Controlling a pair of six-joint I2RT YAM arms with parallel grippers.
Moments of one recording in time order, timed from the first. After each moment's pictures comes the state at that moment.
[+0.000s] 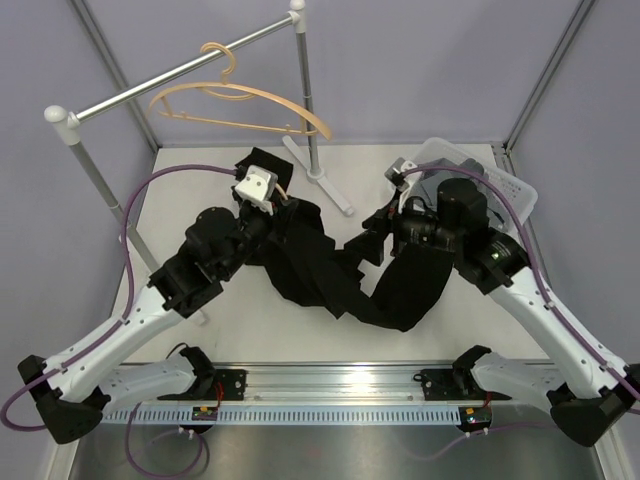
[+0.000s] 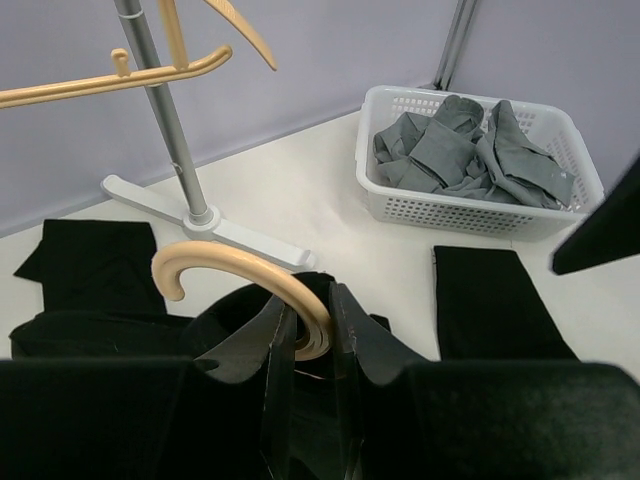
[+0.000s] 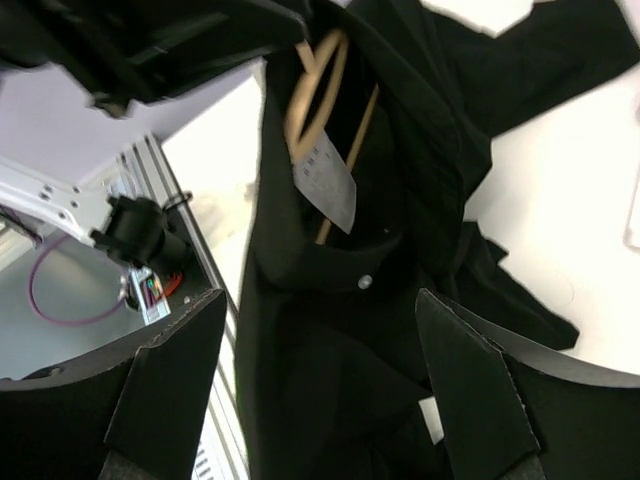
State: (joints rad) left arm -0.83 0.97 1.05 -0.13 -0.26 -0.08; right arm 0.60 1.01 1.18 -0.41 -0.51 0.20
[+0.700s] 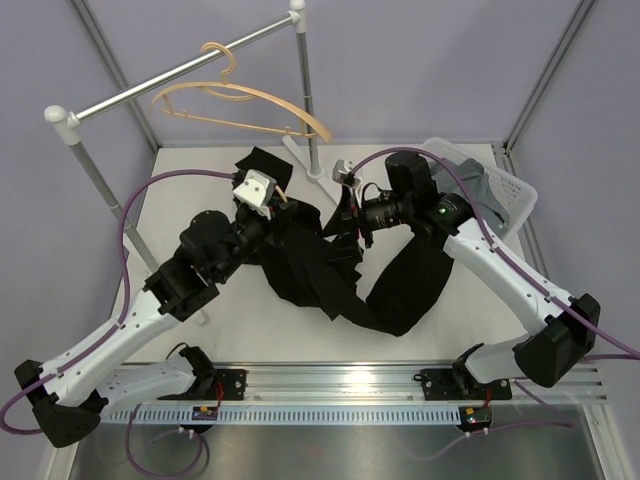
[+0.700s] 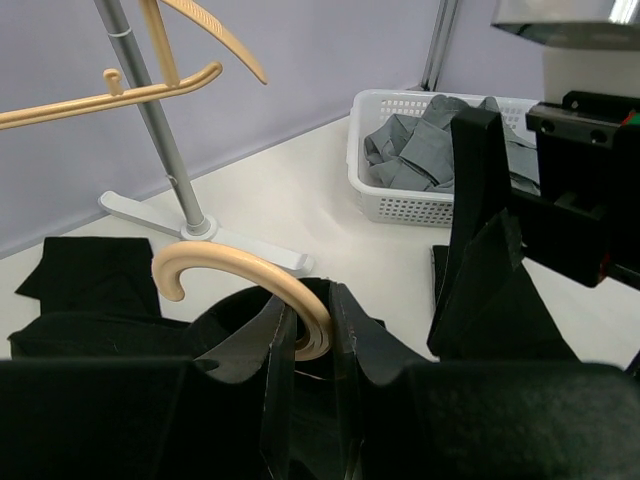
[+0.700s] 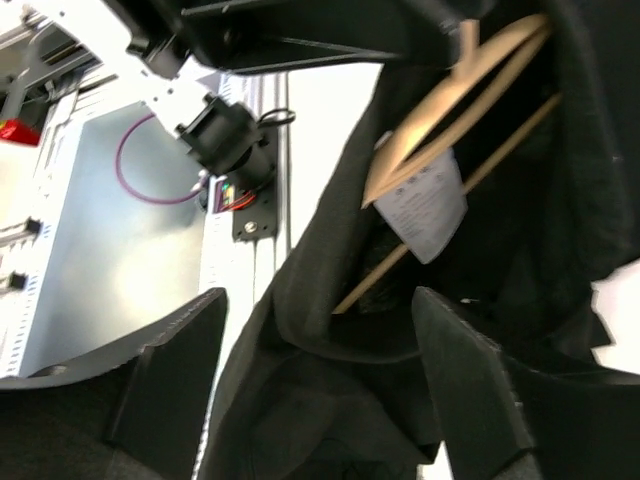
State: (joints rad) left arm -0.83 0.92 1.02 -0.12 -0.21 -0.03; right arm 0.62 1.39 1.37 -0.47 -0.96 -0.07
